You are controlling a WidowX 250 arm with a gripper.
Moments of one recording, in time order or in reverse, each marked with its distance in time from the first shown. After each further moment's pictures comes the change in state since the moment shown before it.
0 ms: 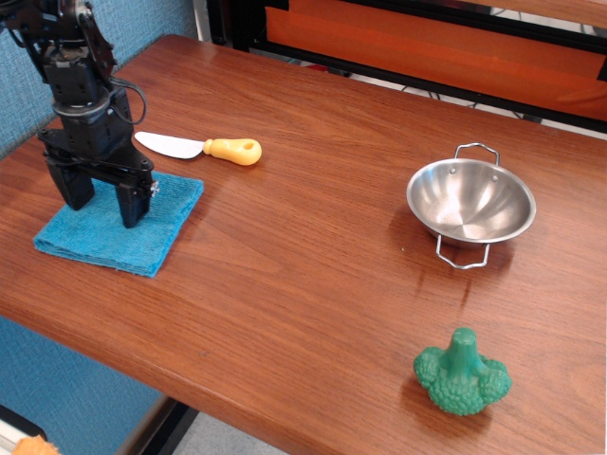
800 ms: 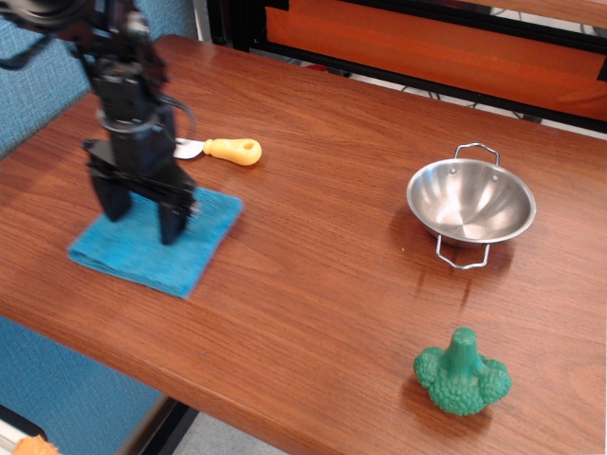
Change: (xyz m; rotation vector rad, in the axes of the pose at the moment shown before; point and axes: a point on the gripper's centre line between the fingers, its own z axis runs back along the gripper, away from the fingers) arm -0.006 -0.062 0.001 -0.015 0.040 -0.133
